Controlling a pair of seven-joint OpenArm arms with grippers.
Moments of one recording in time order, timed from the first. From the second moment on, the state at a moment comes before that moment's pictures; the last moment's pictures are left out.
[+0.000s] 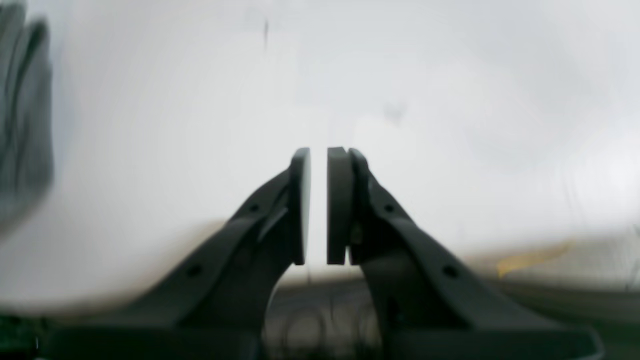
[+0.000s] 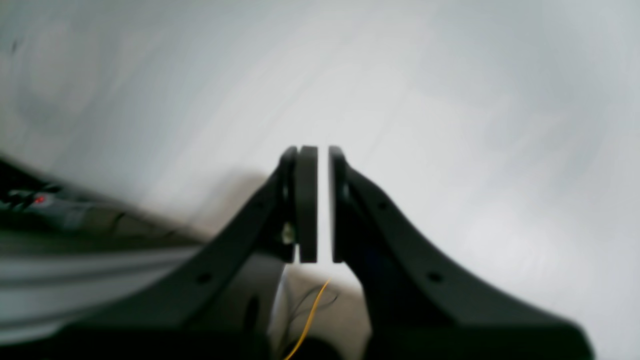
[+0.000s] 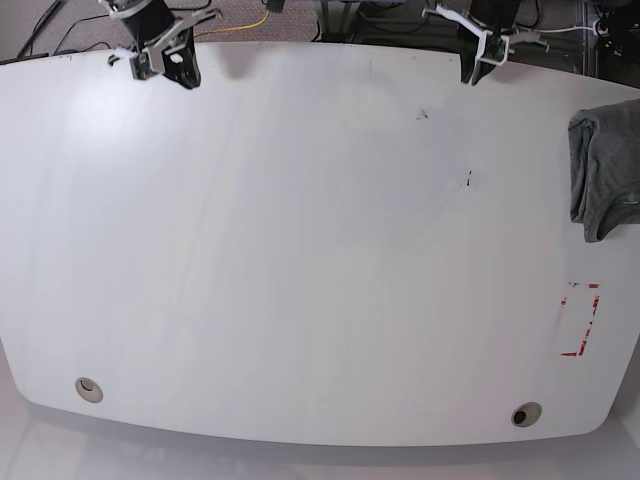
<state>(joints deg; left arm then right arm) 54.3 6.0 -19.1 110.0 11.7 -25.5 -4.9 -51.1 5.0 25.4 109.7 13.9 40.1 -12.3</state>
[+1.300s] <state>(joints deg) 53.1 3.5 -19.0 76.3 12.0 -25.6 -5.7 -52.9 7.0 18.6 69.8 17.4 39.7 -11.2</state>
